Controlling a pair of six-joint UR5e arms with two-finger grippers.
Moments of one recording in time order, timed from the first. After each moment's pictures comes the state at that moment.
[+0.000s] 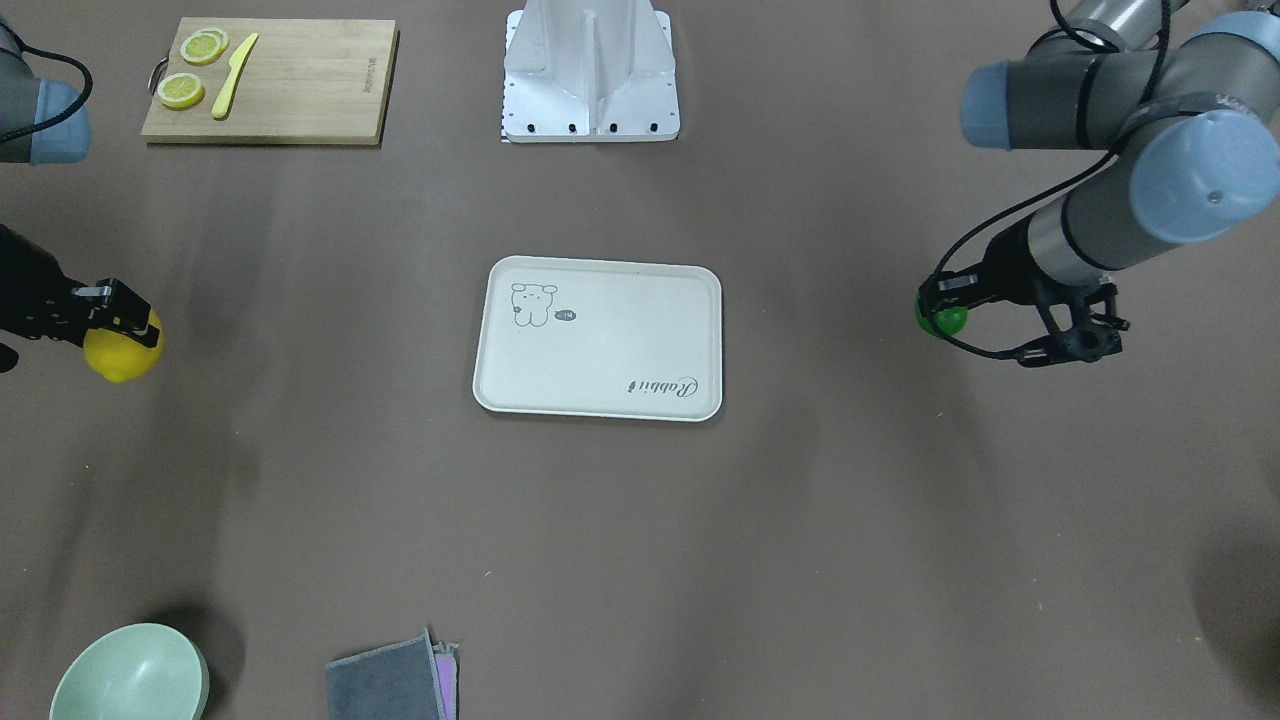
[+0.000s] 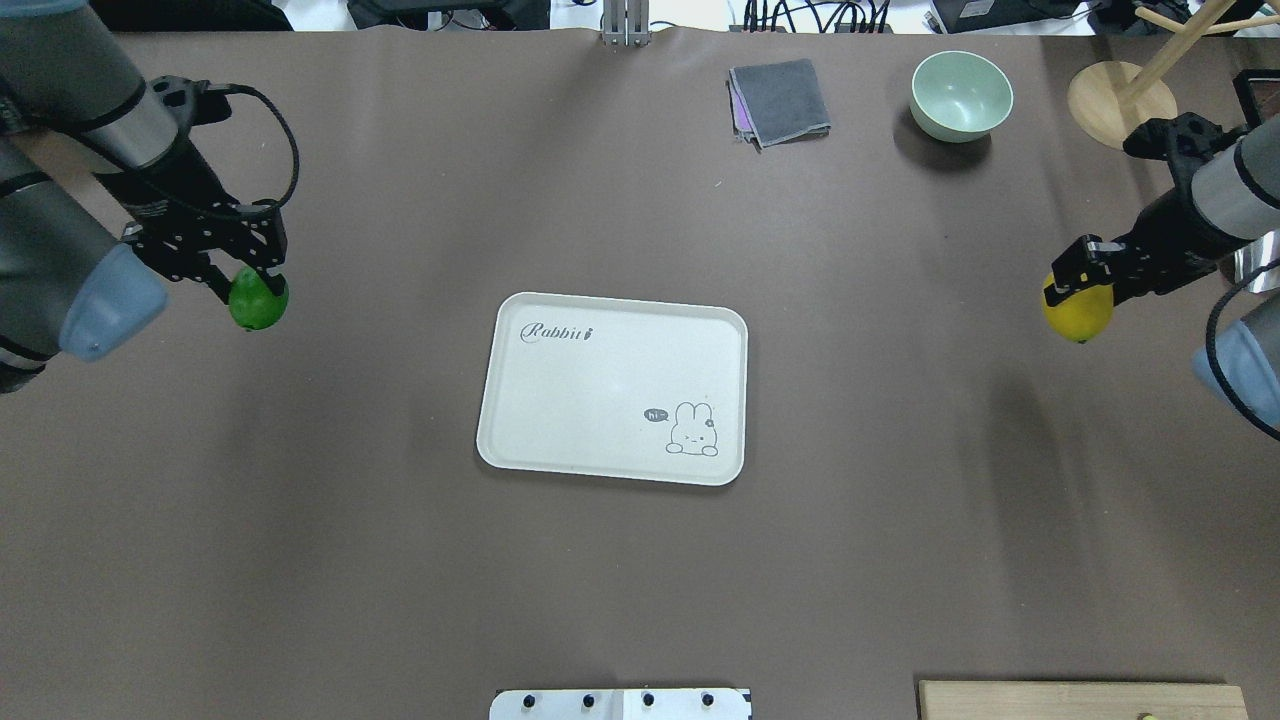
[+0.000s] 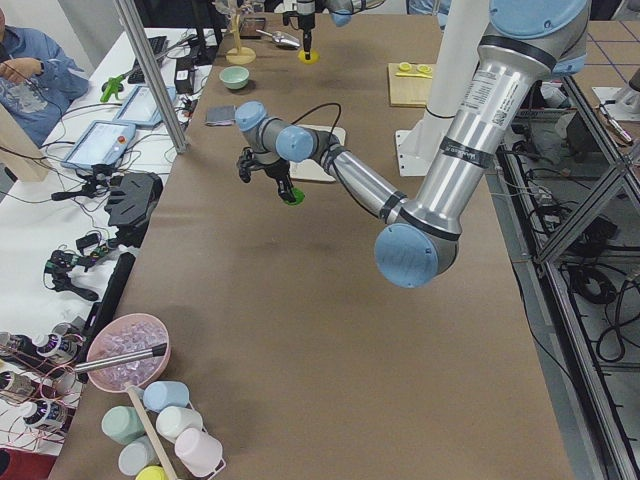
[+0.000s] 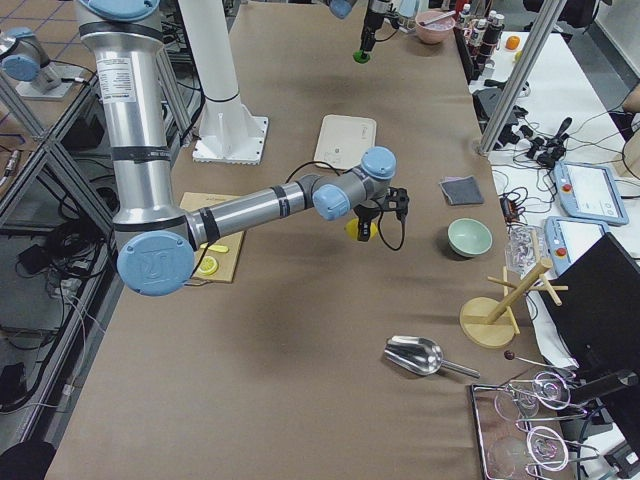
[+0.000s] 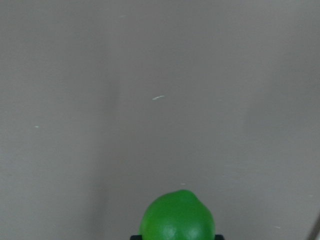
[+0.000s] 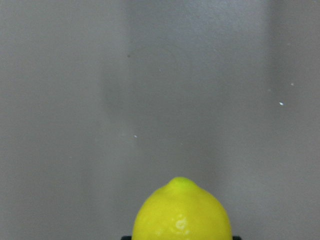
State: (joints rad) left arm -0.98 -2.03 -1.75 -1.30 -2.42 -0.81; right arm 1.06 -1.42 1.75 -1.35 2.35 0.73
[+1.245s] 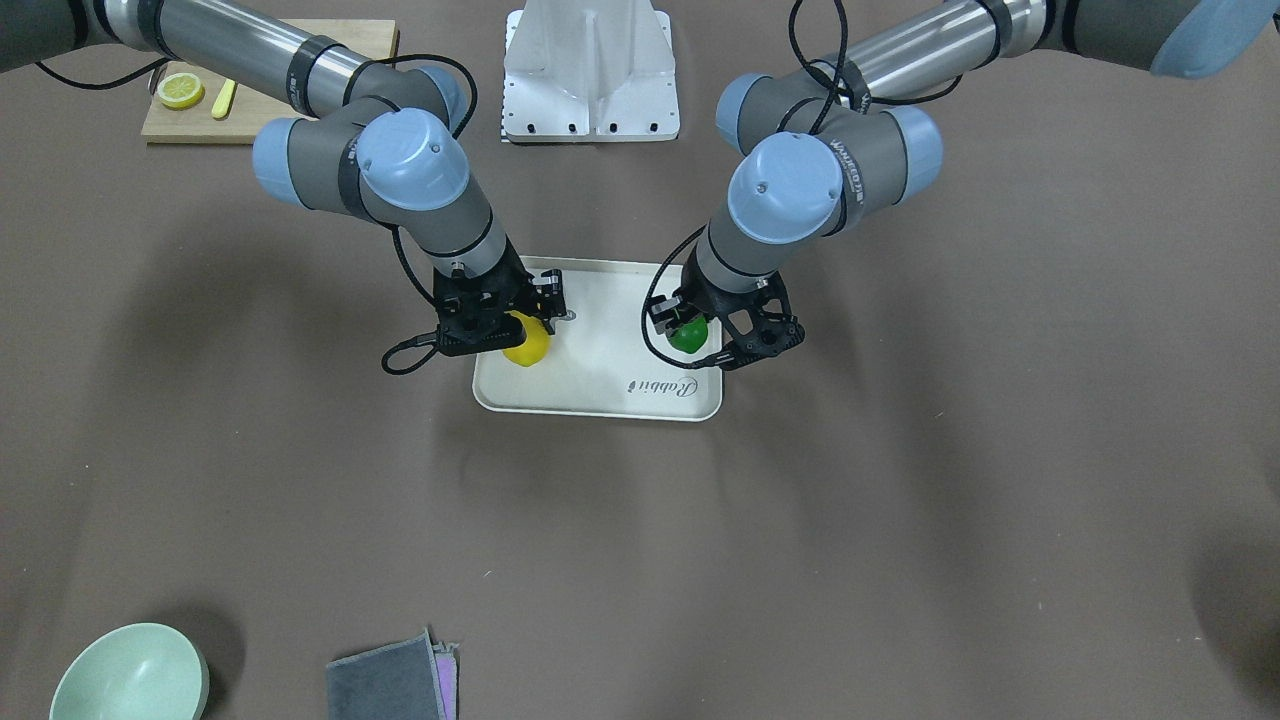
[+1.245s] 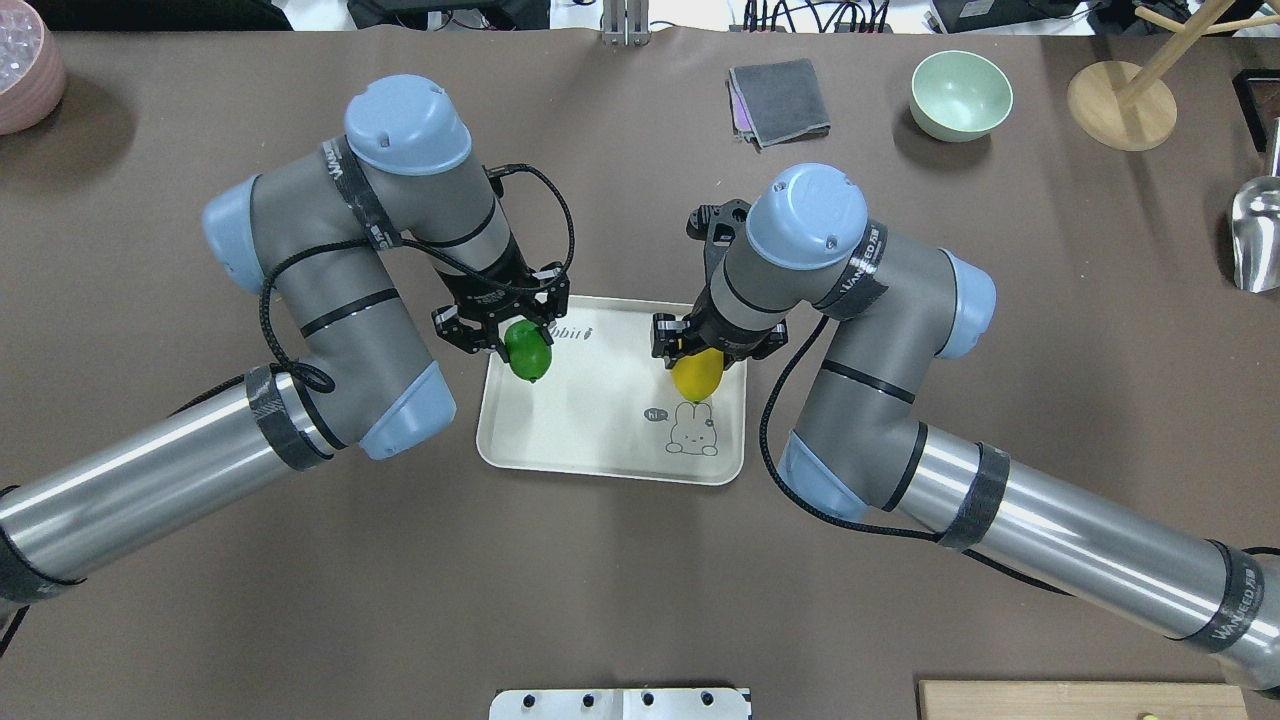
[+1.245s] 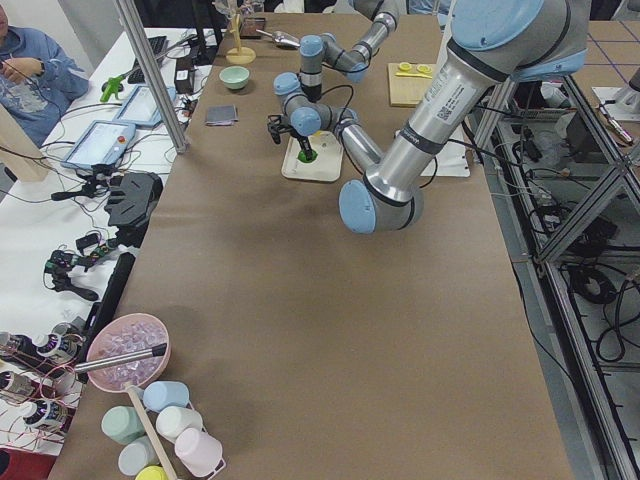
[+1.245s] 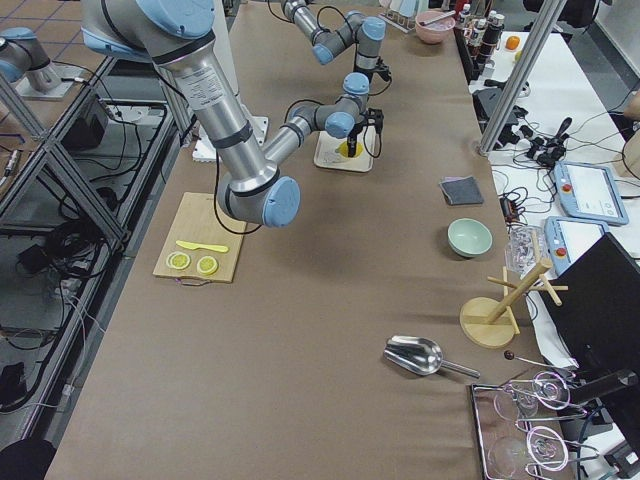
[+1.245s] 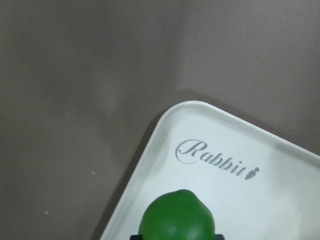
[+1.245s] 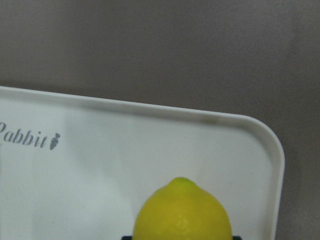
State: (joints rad) left arm -0.66 -2.32 -1.49 -1.68 -2.19 -1.52; right arm 0.58 -0.92 1.53 -1.30 2.03 1.18
